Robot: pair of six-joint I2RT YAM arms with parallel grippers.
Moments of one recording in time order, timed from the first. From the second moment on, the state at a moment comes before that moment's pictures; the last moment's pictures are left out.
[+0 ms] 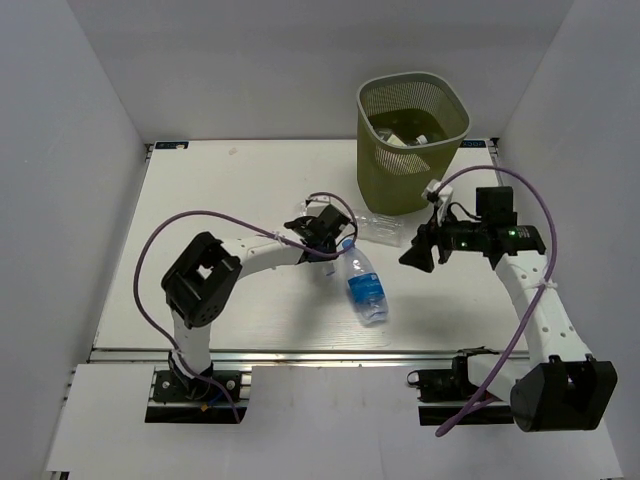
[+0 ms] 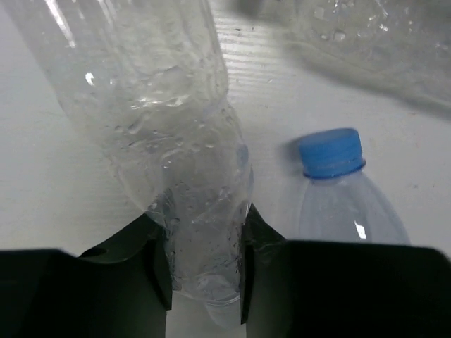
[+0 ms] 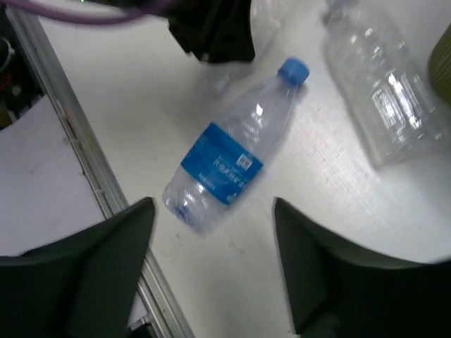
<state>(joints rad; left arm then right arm) -0.82 1.91 1.27 -0.35 -0.38 -0.76 0.07 1.10 1.02 -0.77 -0.92 -0.46</state>
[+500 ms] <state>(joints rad) -0.84 1.64 1.80 -0.06 -0.33 -0.38 0.35 1.37 0.95 -0.79 -0.68 -0.31</state>
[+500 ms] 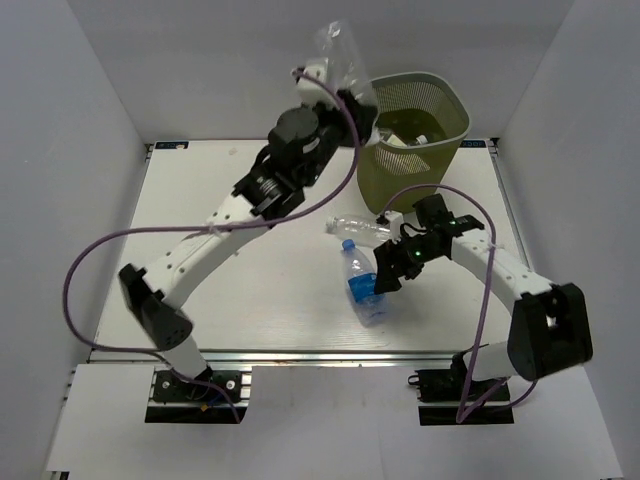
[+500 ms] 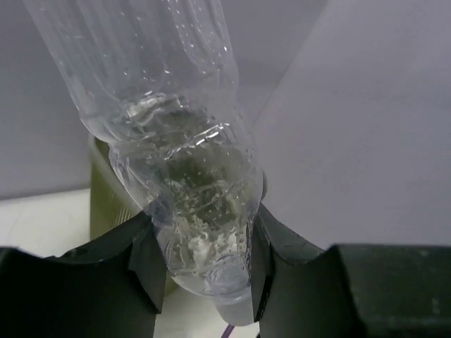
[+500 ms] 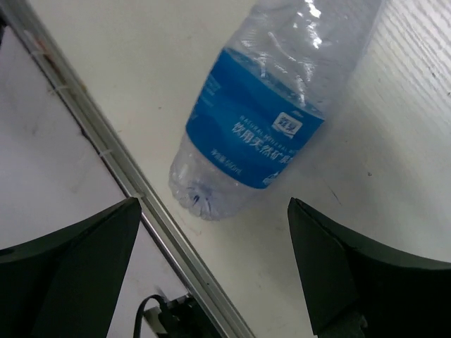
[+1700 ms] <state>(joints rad) -0.78 1.57 1.52 -0.08 -0.43 -0.35 0.66 1.64 0.97 -0.53 -0.27 -0.03</state>
